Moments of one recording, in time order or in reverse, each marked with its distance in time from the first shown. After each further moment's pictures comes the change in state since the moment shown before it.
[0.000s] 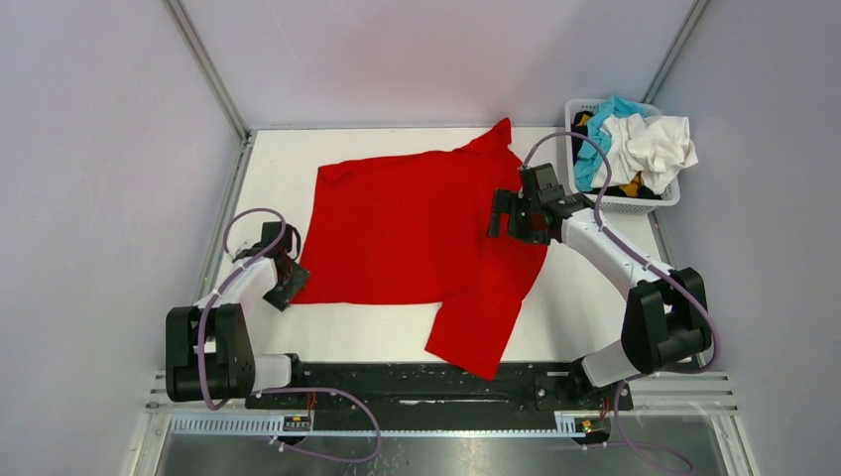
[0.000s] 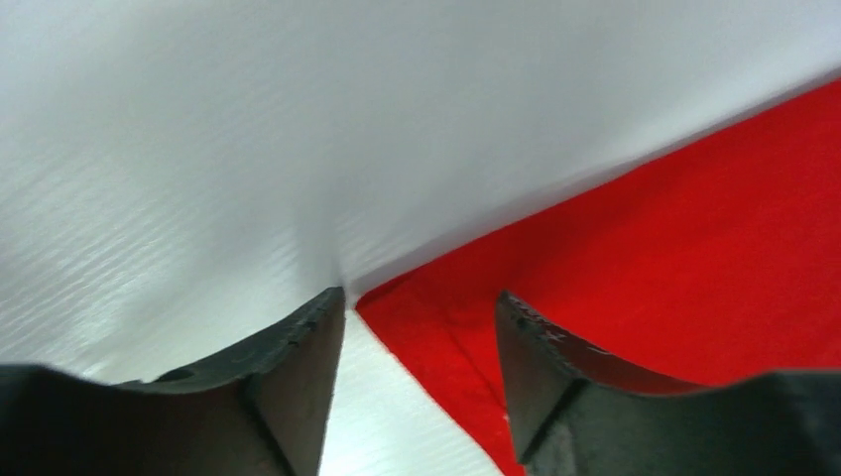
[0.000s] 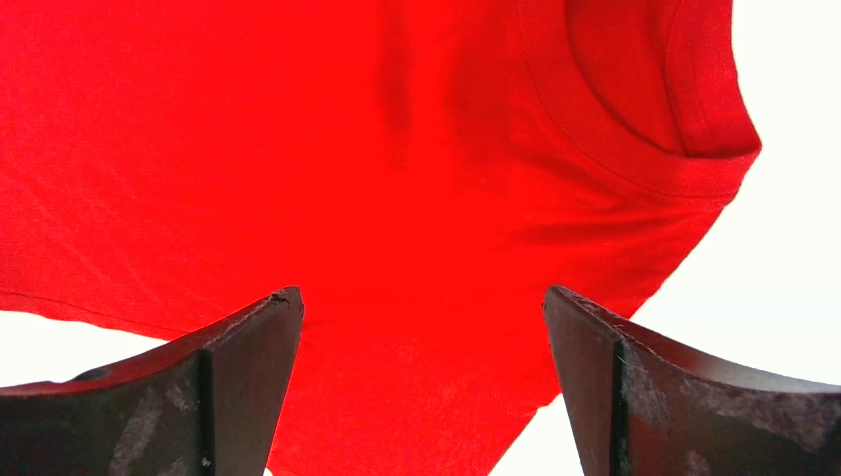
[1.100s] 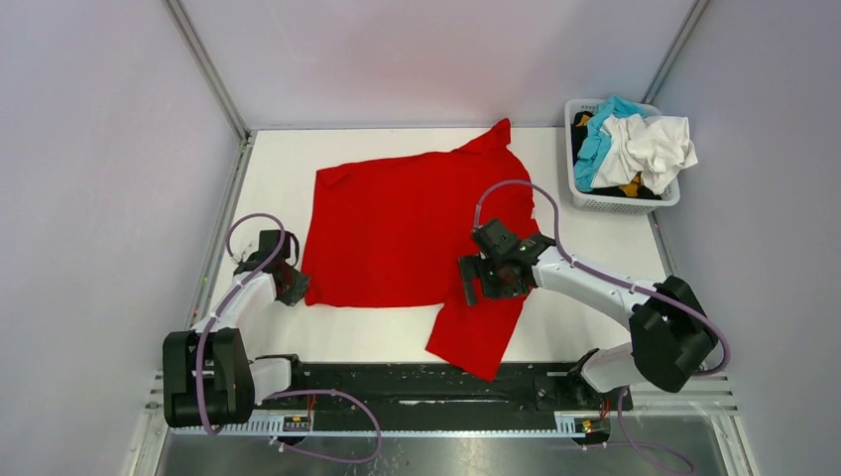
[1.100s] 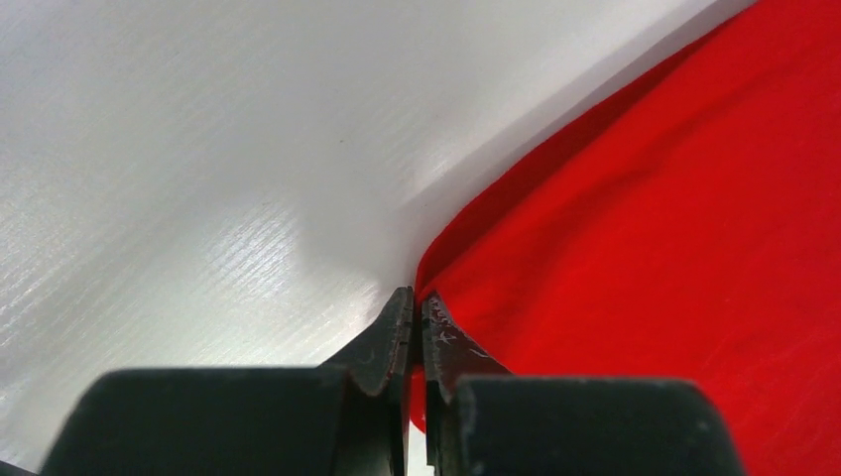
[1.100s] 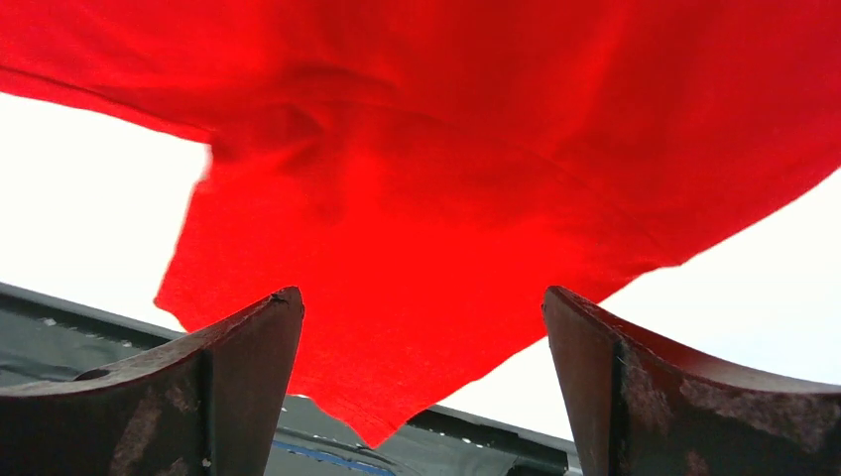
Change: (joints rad) left arm 0.002 -0.098 -0.061 0.084 0.130 0.039; right arm 0.370 -0.075 -0.167 -0.122 0.074 0.024
